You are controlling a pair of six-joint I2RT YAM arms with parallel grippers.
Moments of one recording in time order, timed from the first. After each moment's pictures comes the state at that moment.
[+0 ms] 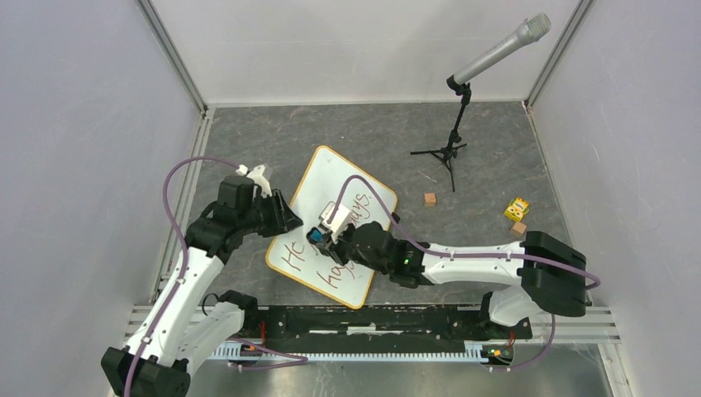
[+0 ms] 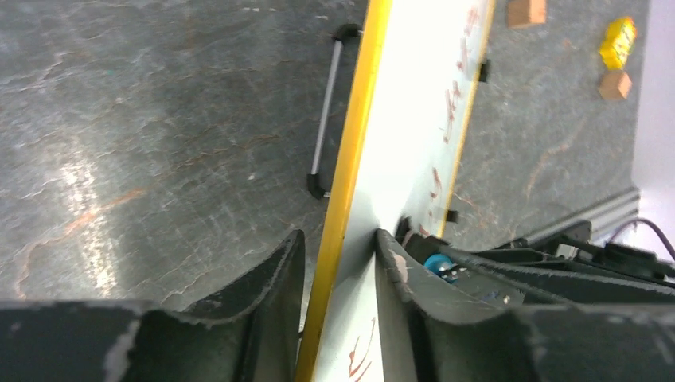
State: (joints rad) left arm -0.30 0.84 0.81 -0.73 0.26 -0.49; right arm 1.25 1.46 0.80 0.36 0.22 0.07
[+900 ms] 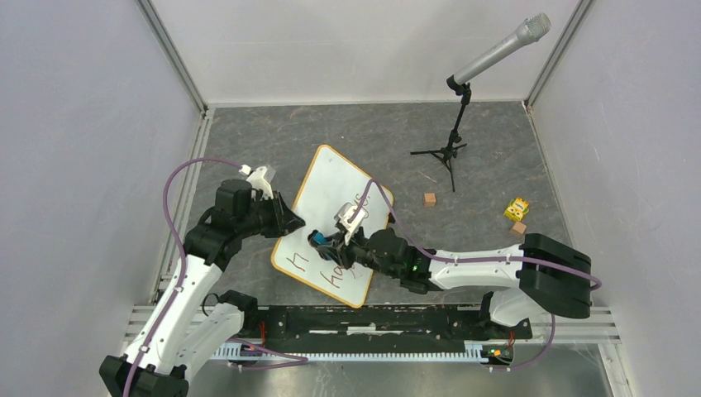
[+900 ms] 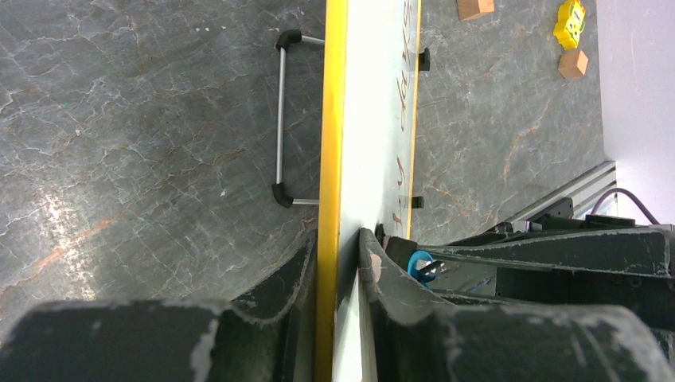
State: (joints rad) left arm -0.31 0.78 0.77 -0.66 0.34 -0.45; right arm 1.25 1.45 0.67 0.61 0.19 0.17
